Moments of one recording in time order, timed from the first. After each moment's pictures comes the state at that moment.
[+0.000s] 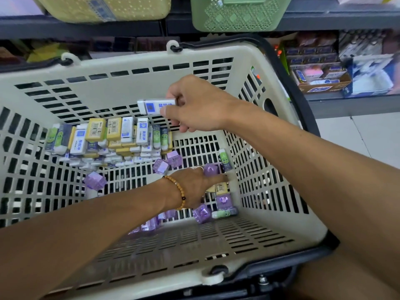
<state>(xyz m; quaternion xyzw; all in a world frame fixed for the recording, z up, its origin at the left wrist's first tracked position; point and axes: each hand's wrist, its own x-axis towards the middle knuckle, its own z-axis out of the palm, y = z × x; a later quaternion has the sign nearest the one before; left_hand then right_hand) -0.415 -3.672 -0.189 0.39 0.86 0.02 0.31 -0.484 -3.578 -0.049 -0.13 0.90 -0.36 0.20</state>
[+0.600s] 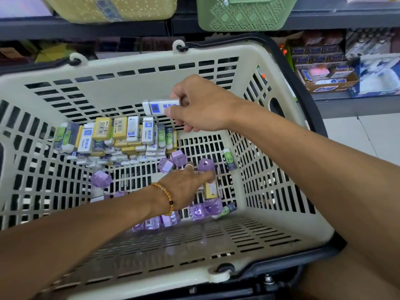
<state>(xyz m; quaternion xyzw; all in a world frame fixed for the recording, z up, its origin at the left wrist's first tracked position) -0.408 -3.697 -0.181 0.31 0.89 0.06 0.32 -0.484 -3.581 -0.049 -0.14 0.90 -0.36 0.20</state>
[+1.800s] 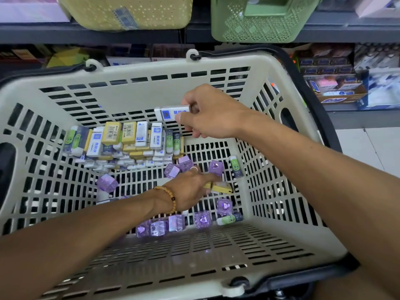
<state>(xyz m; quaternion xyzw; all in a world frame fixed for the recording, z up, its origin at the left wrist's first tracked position) -0.419 -3.706 -0.197 0.30 0.88 0.22 0.31 -0.494 -3.583 -0.058 -0.12 0.91 -0.35 0.20</state>
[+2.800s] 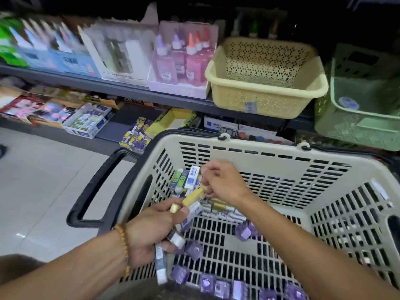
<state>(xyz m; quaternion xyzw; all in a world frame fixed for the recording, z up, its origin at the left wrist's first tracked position) -0.387 -3.874 -0.059 -0.35 0.54 0.73 0.23 -0.502 -3.735 -0.095 -0.07 0.80 -0.53 0.26</state>
